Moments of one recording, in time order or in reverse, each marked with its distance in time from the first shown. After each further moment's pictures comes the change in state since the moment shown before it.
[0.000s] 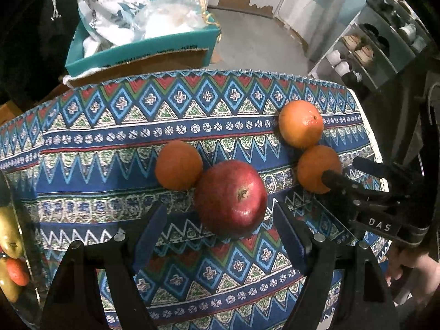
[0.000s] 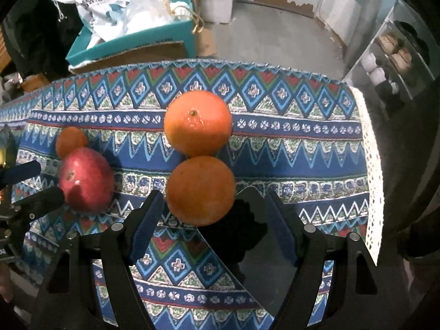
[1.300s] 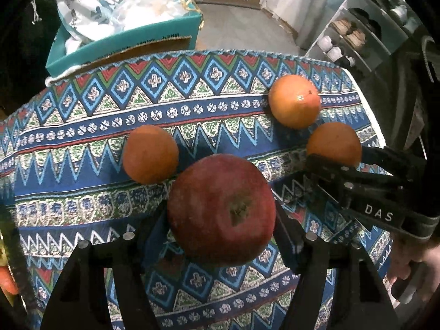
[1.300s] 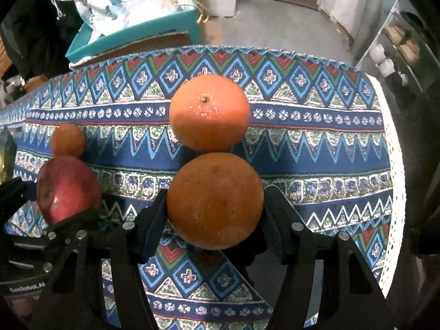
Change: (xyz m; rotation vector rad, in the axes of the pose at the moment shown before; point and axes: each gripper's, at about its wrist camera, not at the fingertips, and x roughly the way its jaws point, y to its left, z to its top) left arm 0.024 -0.017 -0.015 0.072 0.005 -0.011; right arm 0.018 0.011 -0.002 0.029 0.006 0.042
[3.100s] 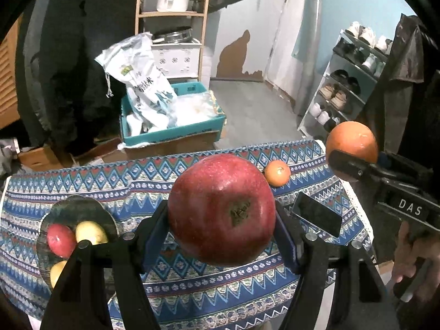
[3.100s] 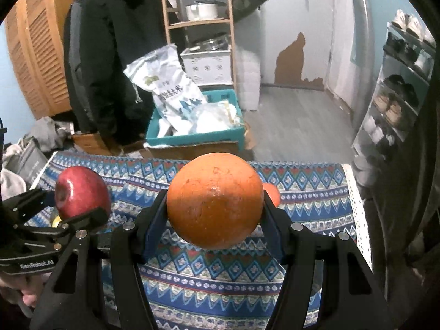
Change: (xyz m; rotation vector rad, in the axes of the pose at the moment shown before) left arm -0.213 0.034 -0.046 0.013 -0.387 0.062; right arm -0.207 0.083 -0.025 -0.059 -0.449 0.097
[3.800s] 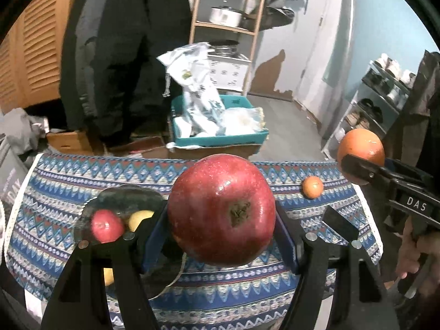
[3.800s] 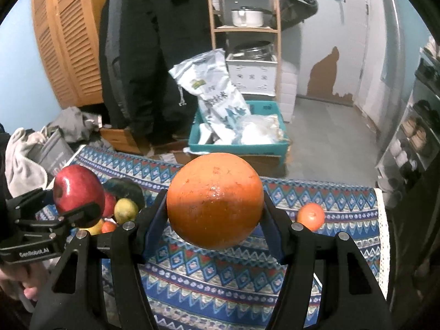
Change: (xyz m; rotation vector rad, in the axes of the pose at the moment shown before) left arm -0.055 0.096 -0.018 -0.137 -0.065 0.096; right arm 0.004 0.084 0.023 -0.098 -0.009 0.112
